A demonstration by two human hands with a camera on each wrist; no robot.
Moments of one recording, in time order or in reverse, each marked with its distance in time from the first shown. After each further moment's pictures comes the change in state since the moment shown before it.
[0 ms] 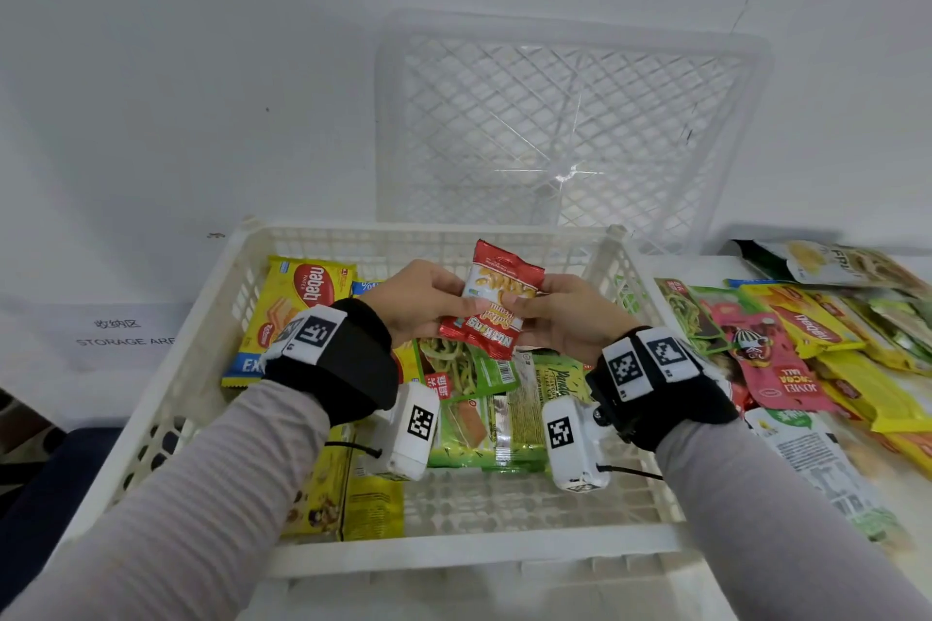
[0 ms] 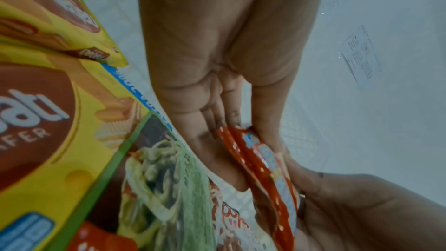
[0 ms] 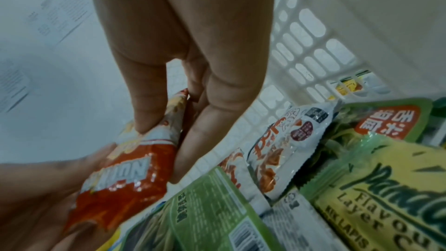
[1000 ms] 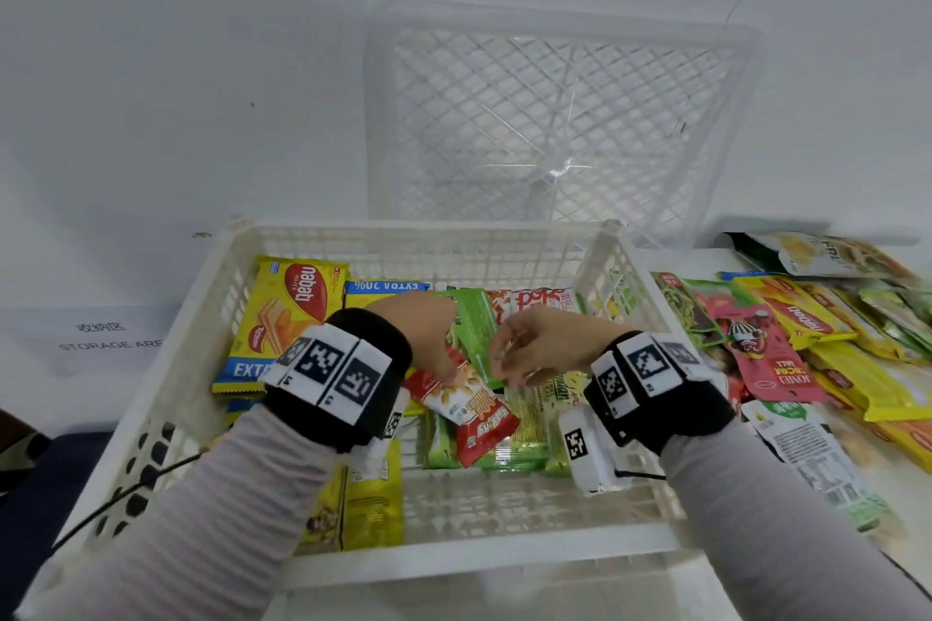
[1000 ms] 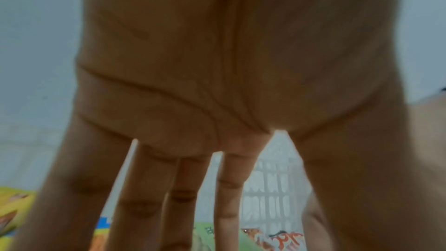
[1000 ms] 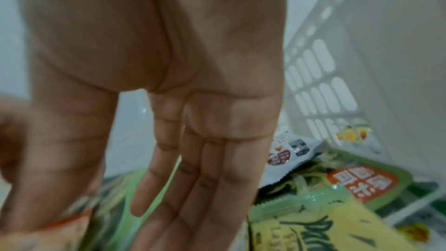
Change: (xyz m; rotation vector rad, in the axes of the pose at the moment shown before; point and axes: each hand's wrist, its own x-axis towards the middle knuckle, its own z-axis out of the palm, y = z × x) left_hand -0.016 0.011 0.011 1.457 -0.148 -0.093; right_hand -0.005 0.005 -0.003 -0.825 -0.220 0.188
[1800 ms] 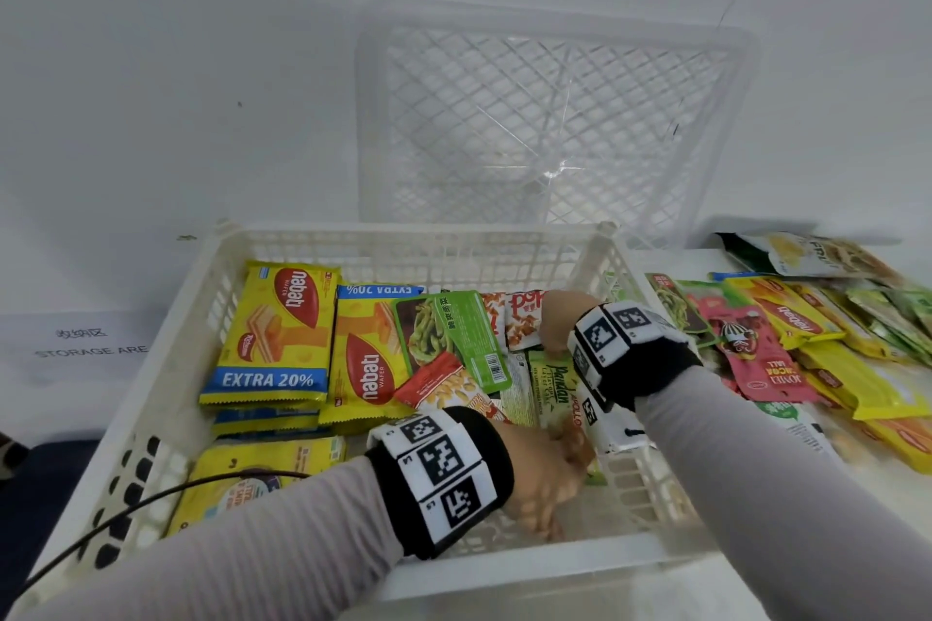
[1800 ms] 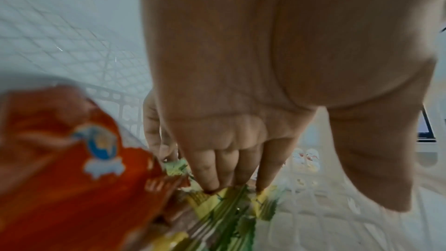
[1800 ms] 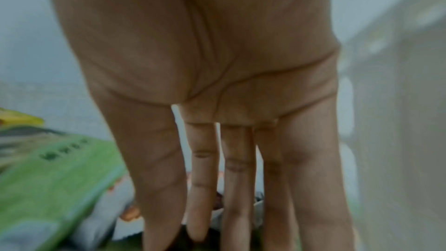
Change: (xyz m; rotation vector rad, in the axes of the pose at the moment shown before) left_hand -0.005 0.091 0.068 0.182 -0.142 0.621; right_hand 0.022 -0.013 -0.020 -0.904 0.275 0.357
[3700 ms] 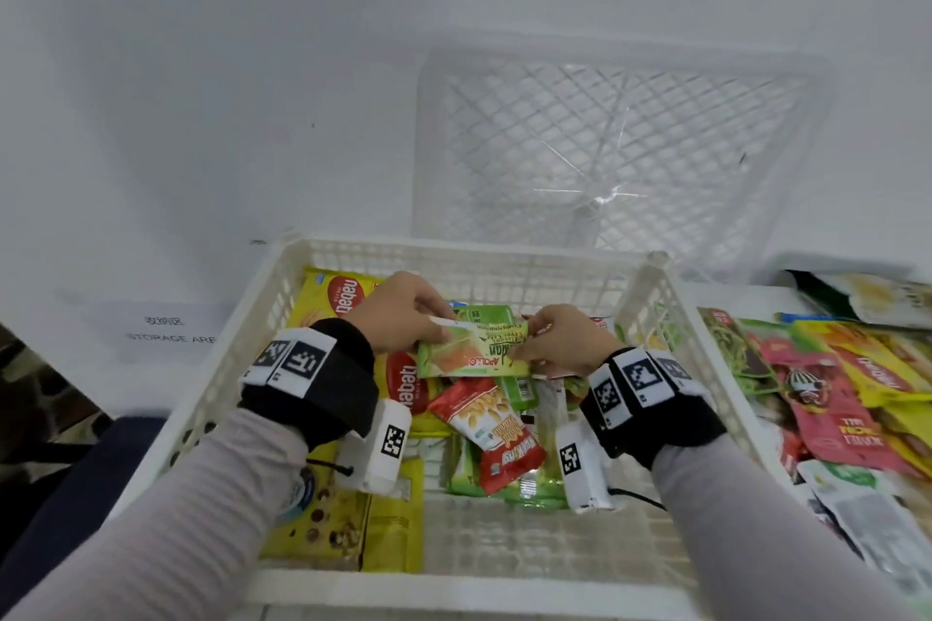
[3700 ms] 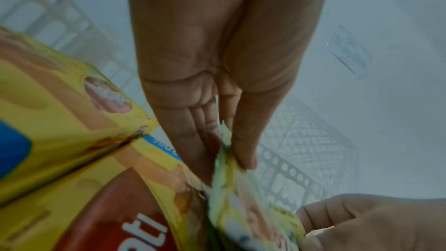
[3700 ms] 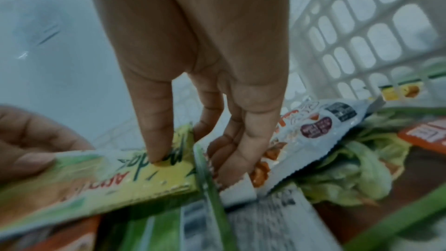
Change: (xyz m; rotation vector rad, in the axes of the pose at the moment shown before) left_hand -0.086 -0.127 -0.028 -0.982 0.803 -0.648; right_hand 0.008 -0.020 0.012 1.079 -0.031 -0.186
